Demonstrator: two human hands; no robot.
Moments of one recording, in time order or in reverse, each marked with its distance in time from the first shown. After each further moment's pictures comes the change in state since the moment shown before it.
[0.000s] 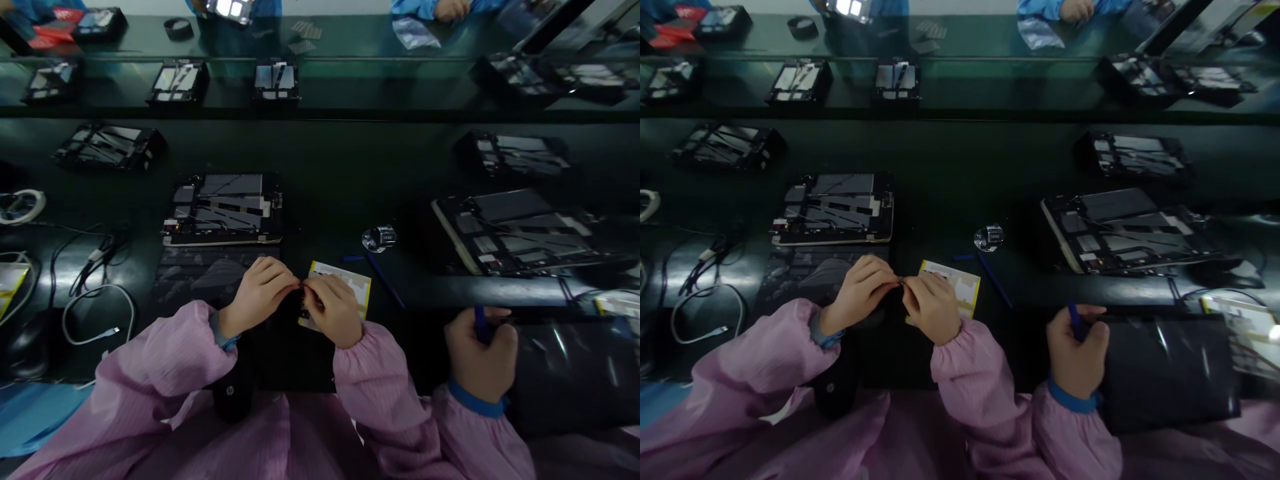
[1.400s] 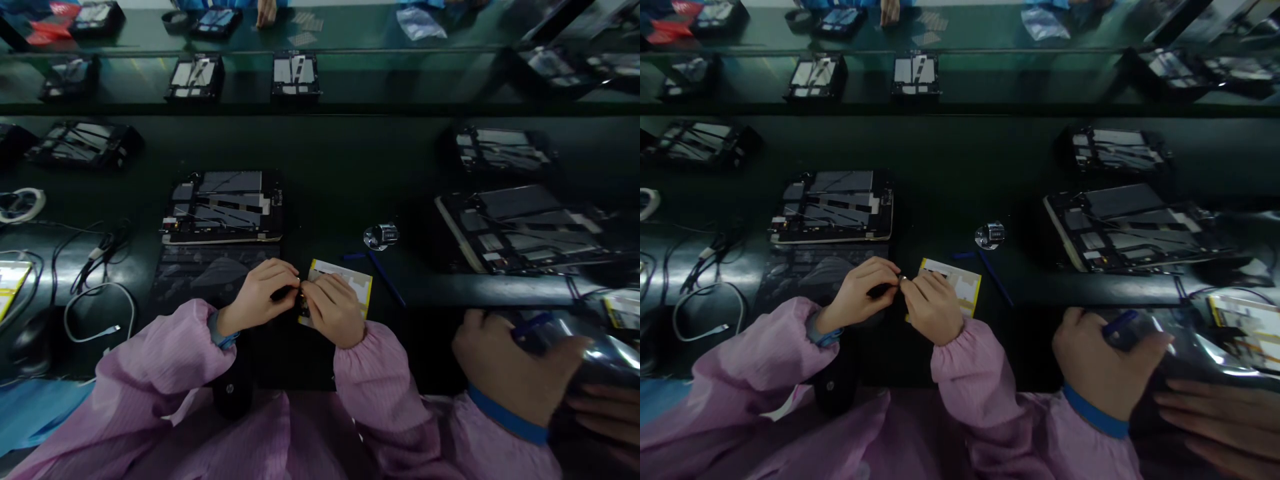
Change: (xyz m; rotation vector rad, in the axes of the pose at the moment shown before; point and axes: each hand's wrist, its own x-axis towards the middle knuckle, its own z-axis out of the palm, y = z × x) left_hand 0.005 0.006 -0.002 -0.199 0.027 0.072; right_hand -0.009 0.028 0.172 -0.948 -0.537 -0.843
